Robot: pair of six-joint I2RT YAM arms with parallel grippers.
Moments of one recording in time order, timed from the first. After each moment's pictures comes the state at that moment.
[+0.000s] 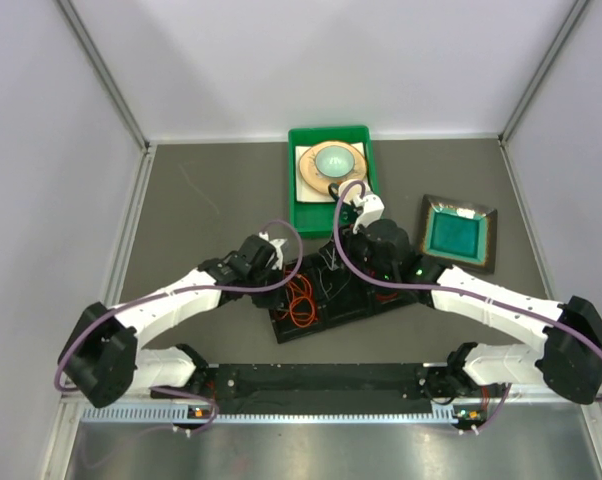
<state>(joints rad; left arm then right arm) -0.68 1.22 0.68 -0.46 0.27 -0.56 0.85 1.21 0.78 0.04 0.14 0.47</state>
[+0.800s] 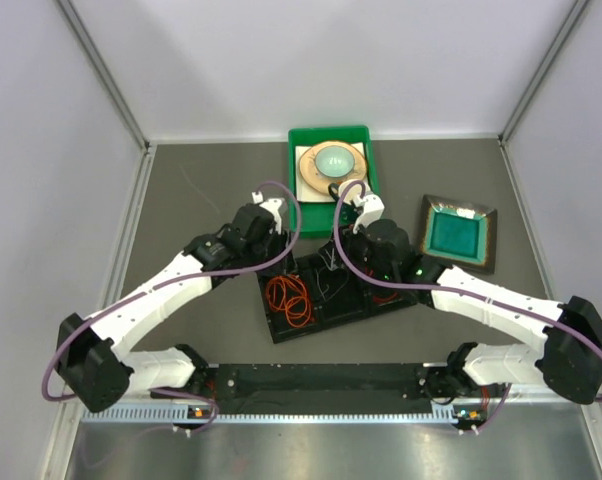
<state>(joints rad) -0.68 1.21 0.99 -0.58 0.09 -0.51 0.85 1.21 0.78 0.04 0.15 0.47</state>
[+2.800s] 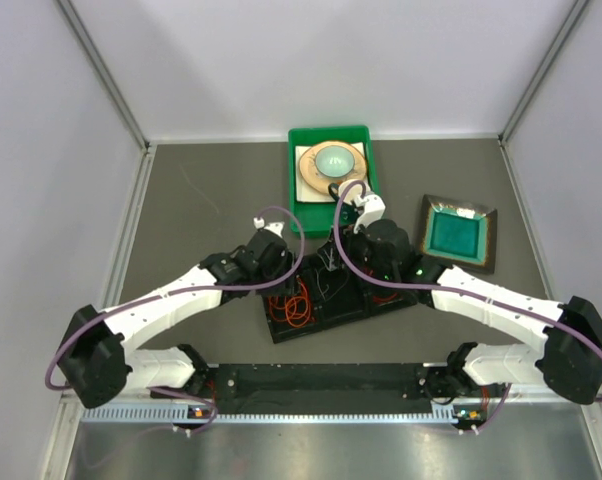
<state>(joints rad) -0.79 1.22 0.79 -0.51 -0.06 -0.70 0.85 1.21 0.78 0.03 0.15 0.48</state>
